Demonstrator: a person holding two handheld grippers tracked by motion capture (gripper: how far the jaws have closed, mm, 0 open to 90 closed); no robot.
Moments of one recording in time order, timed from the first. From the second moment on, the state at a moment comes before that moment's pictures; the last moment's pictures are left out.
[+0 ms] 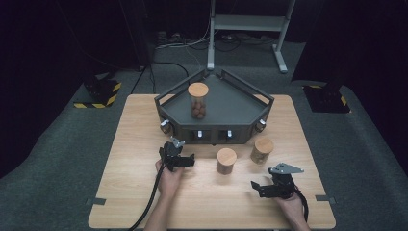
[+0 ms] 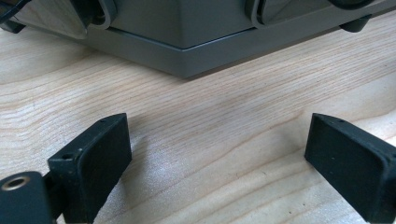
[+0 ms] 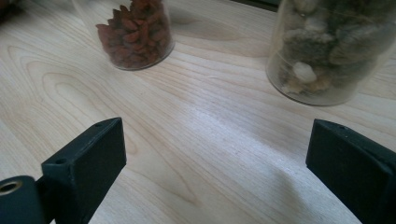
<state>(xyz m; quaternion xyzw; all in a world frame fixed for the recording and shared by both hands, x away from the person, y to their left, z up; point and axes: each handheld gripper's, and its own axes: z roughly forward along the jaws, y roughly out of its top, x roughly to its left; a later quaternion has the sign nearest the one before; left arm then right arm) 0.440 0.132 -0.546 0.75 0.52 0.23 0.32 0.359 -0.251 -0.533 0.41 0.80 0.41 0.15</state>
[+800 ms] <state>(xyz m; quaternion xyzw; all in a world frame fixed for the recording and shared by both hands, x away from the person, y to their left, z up) 0.440 0.132 -0.546 0.75 0.52 0.23 0.33 0.359 -0.222 -0.533 0.38 0.82 0.41 0.14</state>
